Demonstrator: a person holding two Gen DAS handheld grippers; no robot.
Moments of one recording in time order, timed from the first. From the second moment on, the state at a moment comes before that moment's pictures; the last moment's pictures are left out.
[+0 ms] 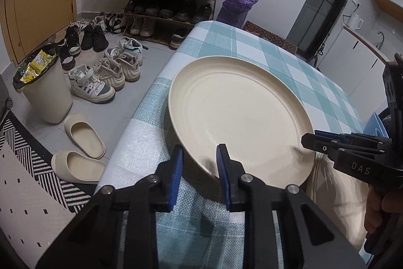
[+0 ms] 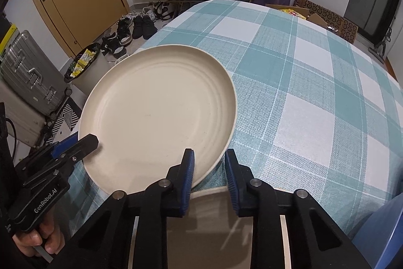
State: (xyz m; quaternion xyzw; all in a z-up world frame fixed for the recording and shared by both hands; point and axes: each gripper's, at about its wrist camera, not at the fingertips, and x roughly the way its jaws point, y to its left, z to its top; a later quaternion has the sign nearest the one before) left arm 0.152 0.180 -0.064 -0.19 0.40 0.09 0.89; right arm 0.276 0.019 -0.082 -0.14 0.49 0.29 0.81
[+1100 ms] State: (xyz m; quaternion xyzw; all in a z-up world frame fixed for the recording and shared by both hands) left arm 0.150 0.183 -0.063 -0.18 0.39 0.10 0.90; right arm 0.283 0.011 -0.074 -0.13 0.47 0.27 0.83
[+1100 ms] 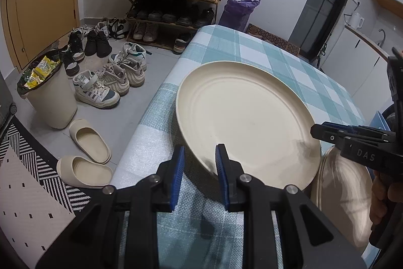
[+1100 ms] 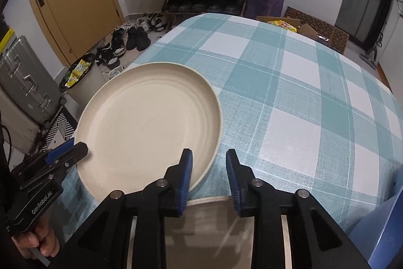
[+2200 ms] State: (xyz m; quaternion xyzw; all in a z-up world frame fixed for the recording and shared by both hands) left arm 0.139 0.154 -0.028 -0.14 0.35 0.07 0.92; right arm 0.265 -0.013 -0.046 -0.12 0.44 0.28 0.84
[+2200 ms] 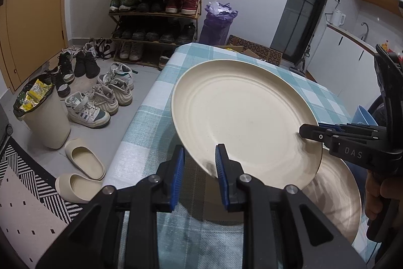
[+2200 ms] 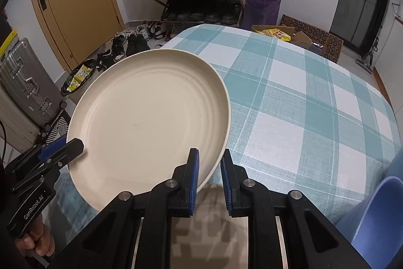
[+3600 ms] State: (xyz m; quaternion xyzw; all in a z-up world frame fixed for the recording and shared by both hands) left arm 0.098 0.073 -0.003 -0.07 0.35 0.01 0.93; right arm 0.193 -0.120 -0.022 -0.08 0.44 0.26 0.86
